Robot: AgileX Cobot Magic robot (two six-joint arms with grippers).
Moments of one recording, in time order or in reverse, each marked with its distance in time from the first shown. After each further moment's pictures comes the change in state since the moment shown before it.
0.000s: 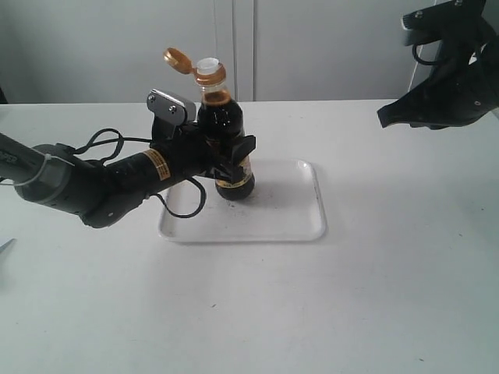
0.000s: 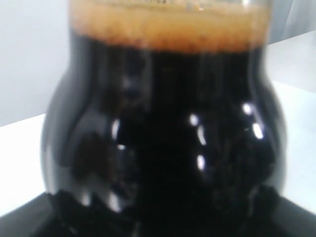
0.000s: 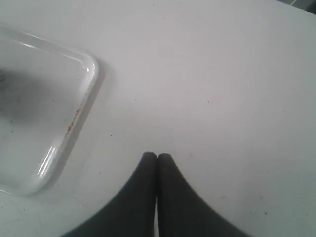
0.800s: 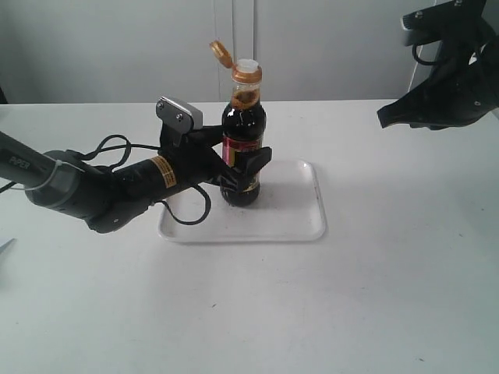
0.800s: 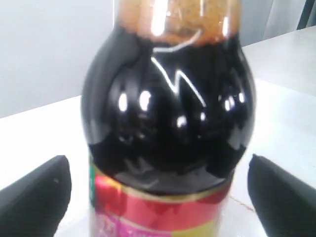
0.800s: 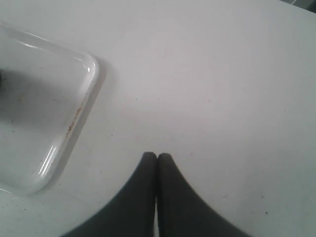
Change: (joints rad) left arm -0.010 0.042 -0.014 0.048 -0.044 -0.023; right arm 0.000 0.000 0.000 0.002 0.004 0.000
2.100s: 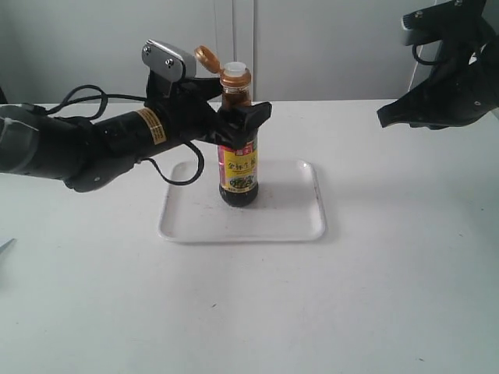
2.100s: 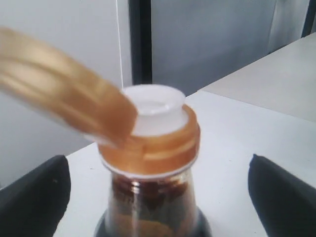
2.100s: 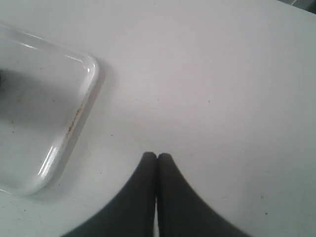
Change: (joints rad) left arm 0.000 -0.212 0.000 0.050 0.161 -0.032; right arm 0.000 0.000 0.000 0.000 -0.002 0.000
